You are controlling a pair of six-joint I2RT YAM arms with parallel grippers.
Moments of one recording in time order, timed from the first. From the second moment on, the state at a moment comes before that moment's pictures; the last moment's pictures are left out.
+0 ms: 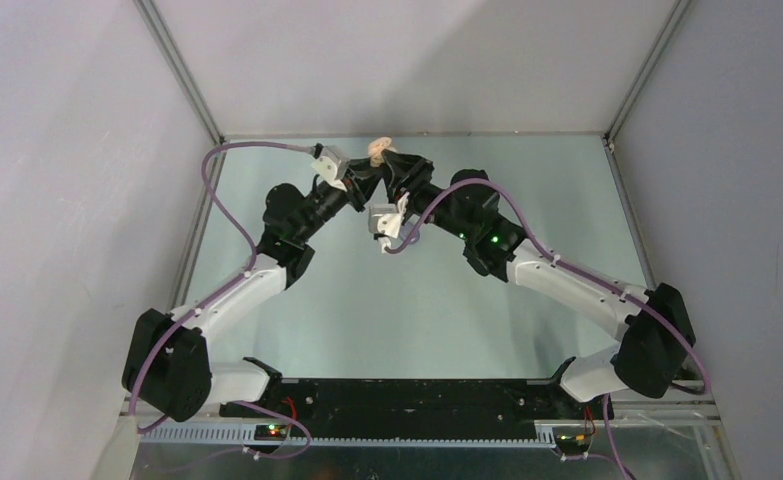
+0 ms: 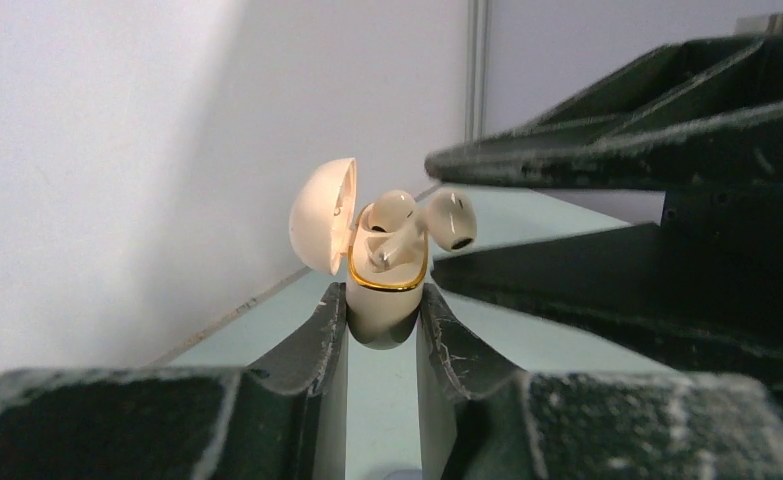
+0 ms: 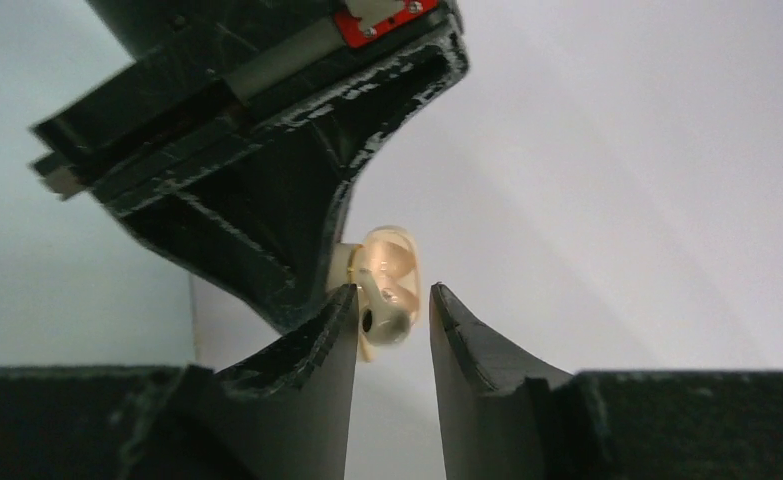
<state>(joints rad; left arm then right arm) -0.47 1.28 0.83 0.71 0.36 -0.03 0.83 1.44 1.18 0.36 -0.17 -1.35</state>
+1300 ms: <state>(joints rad) -0.25 1.04 0.78 0.34 0.51 -0.02 0.40 1.83 1.62 -0.83 -0.65 -0.65</state>
